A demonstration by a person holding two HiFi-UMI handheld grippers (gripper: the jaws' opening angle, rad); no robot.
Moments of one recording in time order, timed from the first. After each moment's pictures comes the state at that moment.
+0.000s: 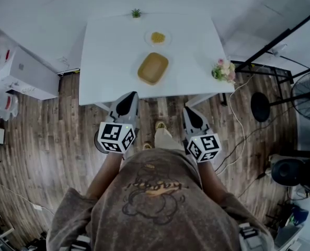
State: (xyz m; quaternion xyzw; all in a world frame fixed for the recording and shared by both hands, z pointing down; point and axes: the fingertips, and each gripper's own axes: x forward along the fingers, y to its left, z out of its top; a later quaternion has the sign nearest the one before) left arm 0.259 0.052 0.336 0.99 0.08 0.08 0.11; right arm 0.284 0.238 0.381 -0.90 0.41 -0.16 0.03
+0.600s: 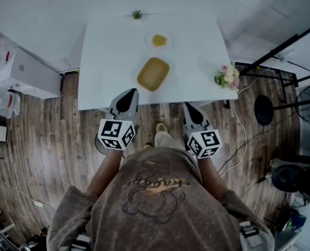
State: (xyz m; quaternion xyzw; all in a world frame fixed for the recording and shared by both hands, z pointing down) left arm 0.322 0.040 0.343 0.99 0.06 0.09 0.11; right arm 0.353 0.221 0.386 -0.89 0.42 -0.16 0.04
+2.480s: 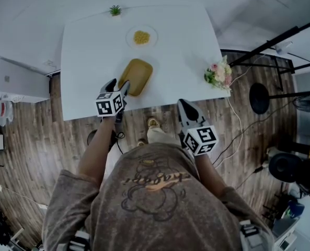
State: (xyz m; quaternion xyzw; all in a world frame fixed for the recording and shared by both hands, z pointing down) left arm 0.451 -0.001 0.538 0.94 0.03 0.31 0.16; right arm 0.429 0.251 0.424 -0.89 0.40 -0.21 0.06
